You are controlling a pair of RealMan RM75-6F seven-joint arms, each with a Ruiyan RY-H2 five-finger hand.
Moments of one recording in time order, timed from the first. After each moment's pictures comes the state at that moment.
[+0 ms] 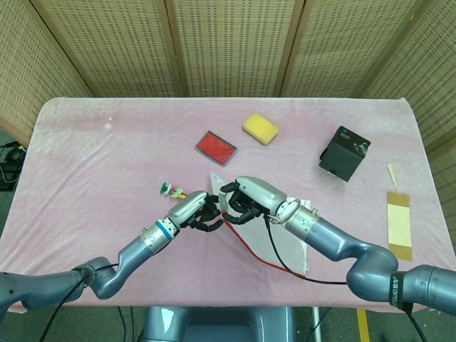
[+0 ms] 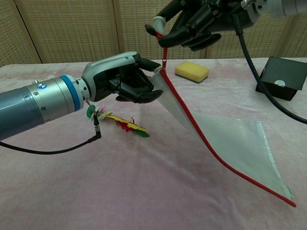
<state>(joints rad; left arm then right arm) -0.87 -1.66 -0.15 -1.35 1.51 0.95 -0.75 0.95 -1.06 0.40 -1.88 -1.13 0.49 0.57</state>
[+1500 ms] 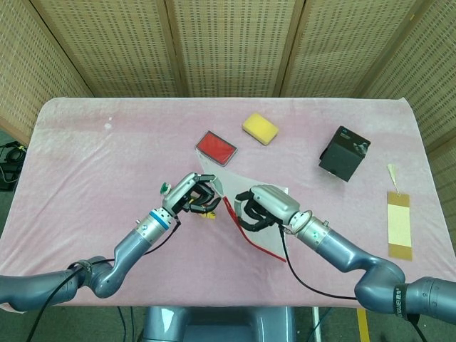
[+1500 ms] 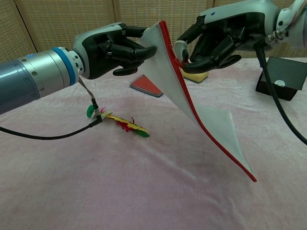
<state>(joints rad) -0.84 -1.59 -0.27 -1.49 1.36 0.92 -0.90 0.86 -1.11 0.28 -1.86 -1.26 0.63 0.49</state>
